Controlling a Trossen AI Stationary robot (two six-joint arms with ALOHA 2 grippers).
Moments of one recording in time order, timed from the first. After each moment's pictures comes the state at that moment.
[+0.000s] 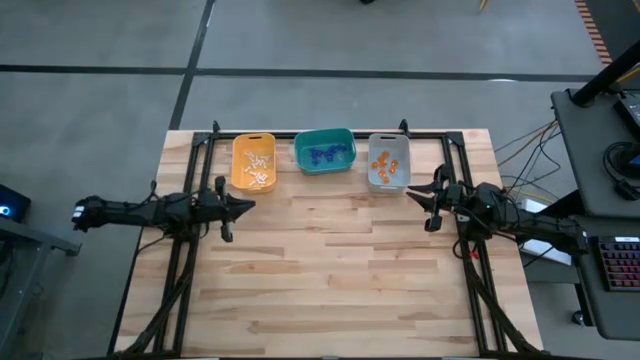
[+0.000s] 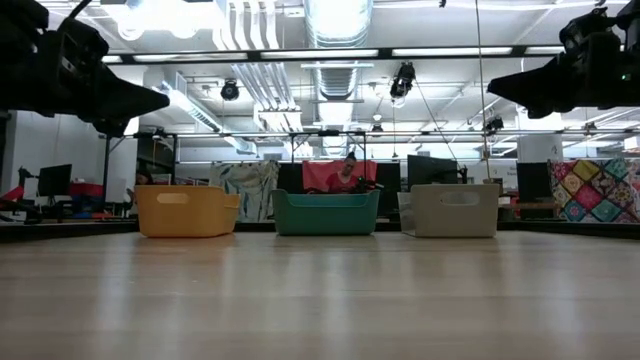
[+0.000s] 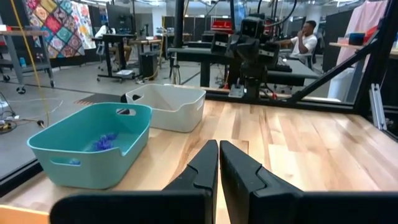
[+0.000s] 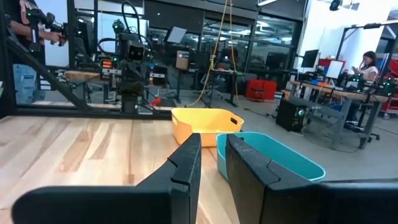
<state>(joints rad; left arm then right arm) -0.07 0.10 0.02 0.07 -0.29 -0.05 -0.25 0.04 0.01 0.12 -0.03 -0.13</state>
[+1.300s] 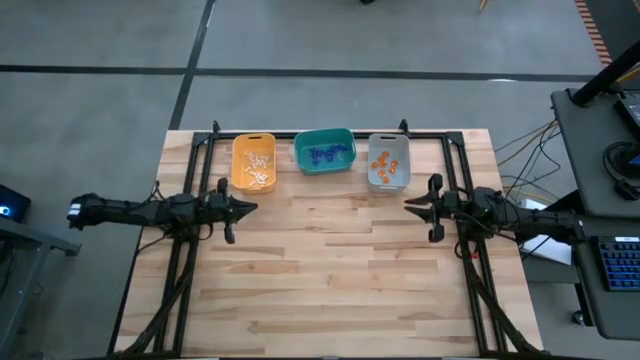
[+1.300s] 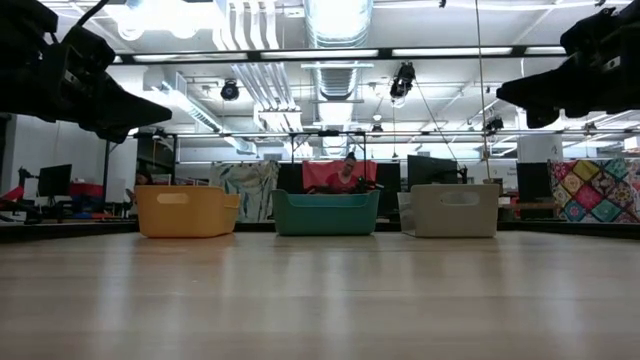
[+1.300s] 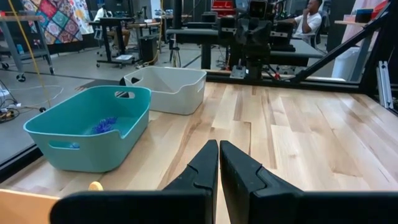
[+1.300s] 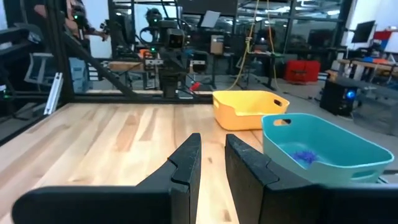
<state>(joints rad) -0.07 0.18 0.02 0.07 -0.29 -0.05 -0.12 0.00 0.01 0.02 -0.05 -0.05</state>
